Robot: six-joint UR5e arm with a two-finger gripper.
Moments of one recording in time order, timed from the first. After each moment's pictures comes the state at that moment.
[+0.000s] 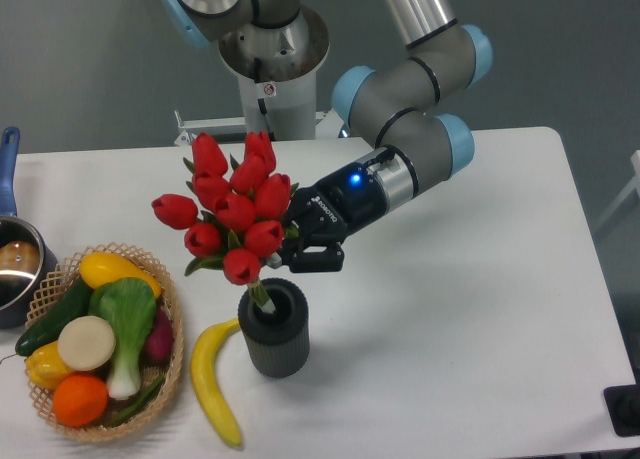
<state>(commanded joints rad) 2.63 -1.97 -1.86 -0.84 -0.12 1.56</state>
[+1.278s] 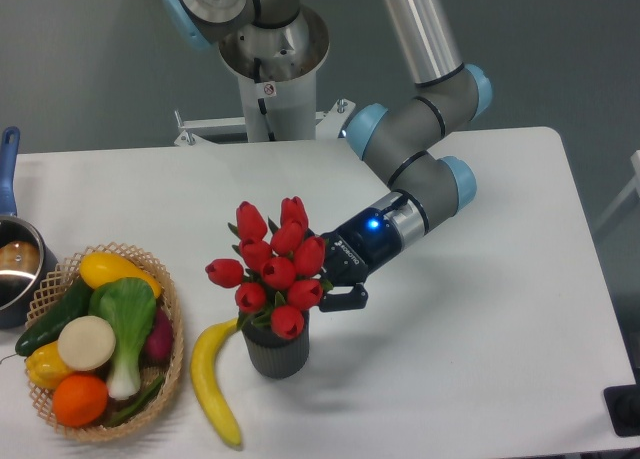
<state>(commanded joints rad) 2.68 -2.08 -1.89 -0.83 -0.09 1.68</state>
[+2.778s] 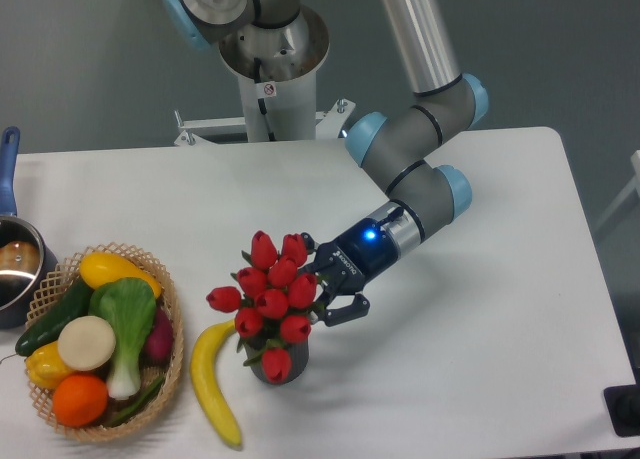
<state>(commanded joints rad) 2.67 -2.10 -1.88 -0.83 -0.06 1.70</state>
